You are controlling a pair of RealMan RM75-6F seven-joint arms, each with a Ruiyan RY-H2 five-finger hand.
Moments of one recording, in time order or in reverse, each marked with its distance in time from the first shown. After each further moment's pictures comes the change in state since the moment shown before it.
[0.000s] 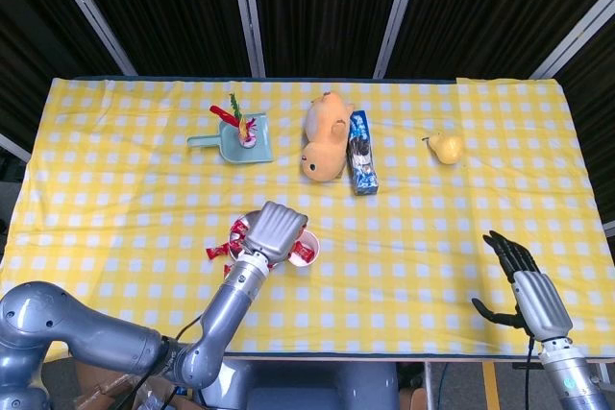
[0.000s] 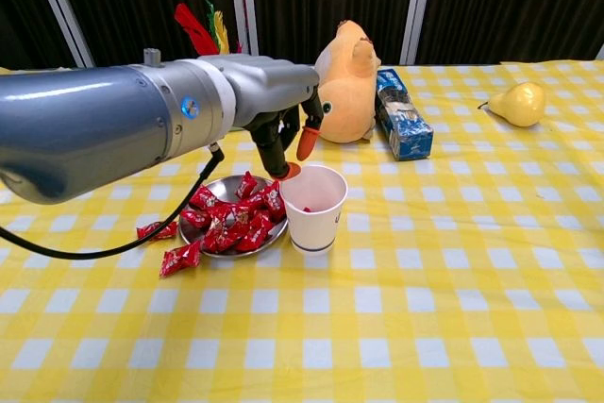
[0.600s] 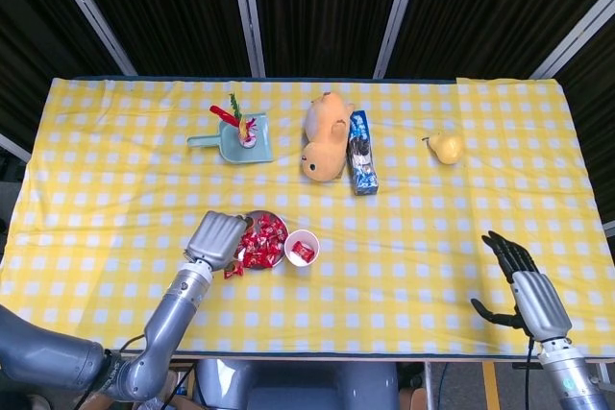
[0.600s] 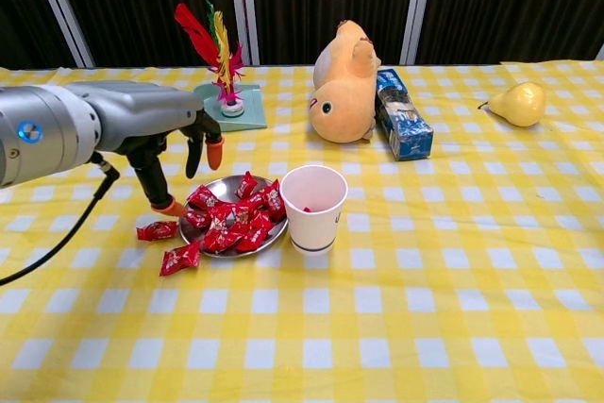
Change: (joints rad) left arm 0.164 0.182 0.155 -0.127 0.046 0.026 -0.104; right arm 0.000 -0.003 -0.002 -0.002 -0.007 0.002 -0.006
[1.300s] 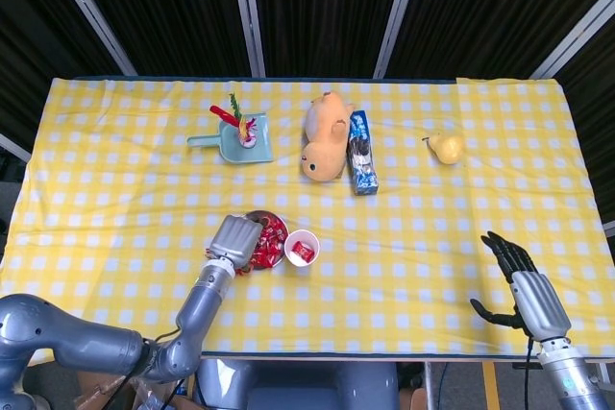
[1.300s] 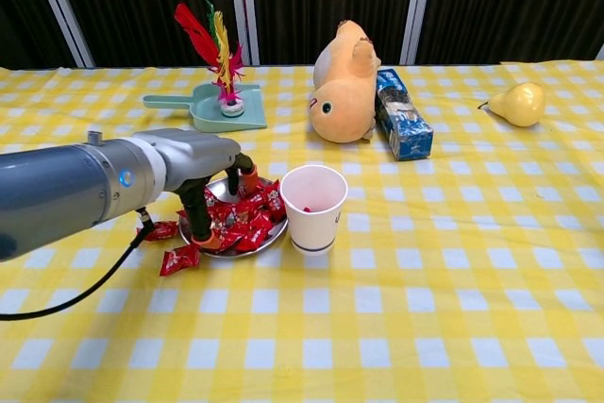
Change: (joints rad) left arm -0.054 -0.197 -0.057 0.261 -0.121 -0.112 0.034; right arm 0.004 0.005 -0.001 -0.002 0.004 -0.010 0.015
